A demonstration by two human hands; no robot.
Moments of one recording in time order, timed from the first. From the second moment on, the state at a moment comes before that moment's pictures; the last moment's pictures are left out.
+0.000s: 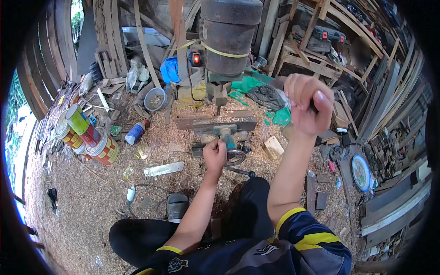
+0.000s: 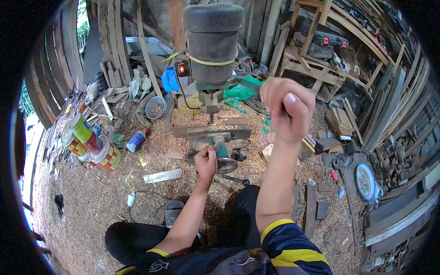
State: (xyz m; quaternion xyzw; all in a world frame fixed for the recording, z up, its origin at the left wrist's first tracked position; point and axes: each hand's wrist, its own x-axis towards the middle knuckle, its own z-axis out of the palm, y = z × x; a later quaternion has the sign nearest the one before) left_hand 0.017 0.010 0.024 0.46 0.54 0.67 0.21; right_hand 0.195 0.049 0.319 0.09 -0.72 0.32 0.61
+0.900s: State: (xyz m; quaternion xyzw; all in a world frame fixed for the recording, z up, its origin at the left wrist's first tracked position) left_hand 0.018 0.014 0.016 0.45 0.54 0.67 0.23; right_hand 0.185 0.053 0.356 0.11 -0.69 0.31 0.65
